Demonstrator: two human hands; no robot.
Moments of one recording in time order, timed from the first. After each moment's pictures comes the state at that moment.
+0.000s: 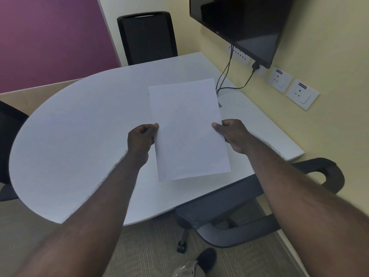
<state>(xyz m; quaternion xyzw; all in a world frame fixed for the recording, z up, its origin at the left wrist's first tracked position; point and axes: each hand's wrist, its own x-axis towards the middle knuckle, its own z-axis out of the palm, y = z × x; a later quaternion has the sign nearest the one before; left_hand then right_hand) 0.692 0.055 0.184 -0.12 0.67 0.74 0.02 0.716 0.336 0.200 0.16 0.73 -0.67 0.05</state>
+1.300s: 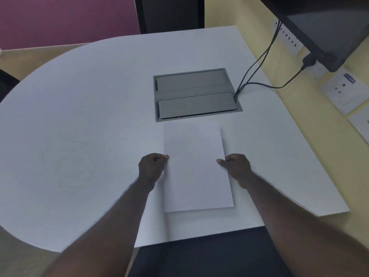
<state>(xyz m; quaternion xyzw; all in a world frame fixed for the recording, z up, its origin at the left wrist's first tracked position) 0.601 0.148 0.016 -0.29 0.77 0.56 0.07 0.583 0.425 0.017 0.21 0.84 -0.48 0.15</state>
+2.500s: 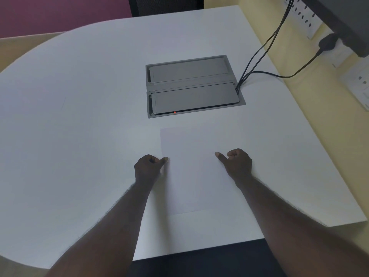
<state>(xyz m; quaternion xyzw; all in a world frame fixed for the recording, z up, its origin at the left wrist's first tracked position) 0.572 0.160 -0.028 -0.32 0.82 0.47 0.08 0.552 0.428 -0.029 0.24 0.88 -0.42 0.02</state>
